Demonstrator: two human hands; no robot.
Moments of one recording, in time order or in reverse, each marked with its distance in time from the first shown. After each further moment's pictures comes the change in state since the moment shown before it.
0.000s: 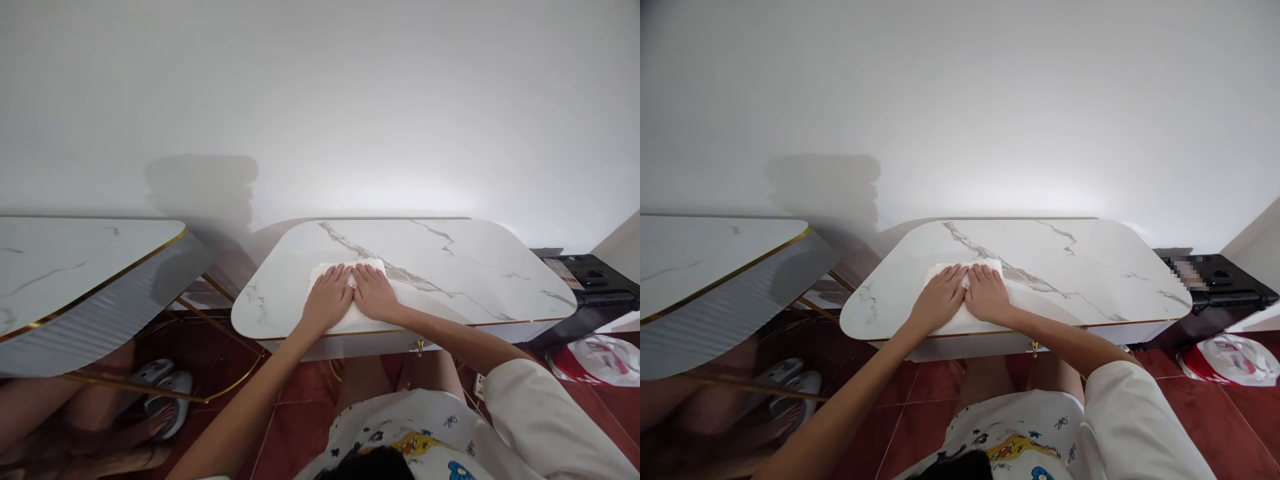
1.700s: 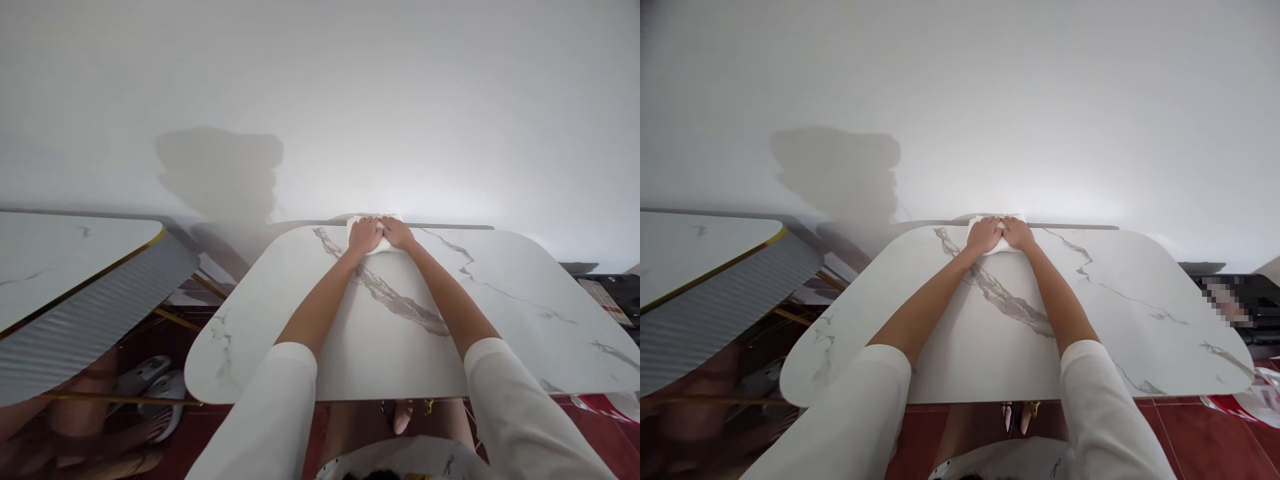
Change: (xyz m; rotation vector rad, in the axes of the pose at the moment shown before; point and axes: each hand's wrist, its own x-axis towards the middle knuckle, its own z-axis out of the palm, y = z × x) left_hand 0.259 0.007 0.041 -0.037 0.105 0.018; right_hand 0.215 0.173 -0.024 0.012 0.063 0.017
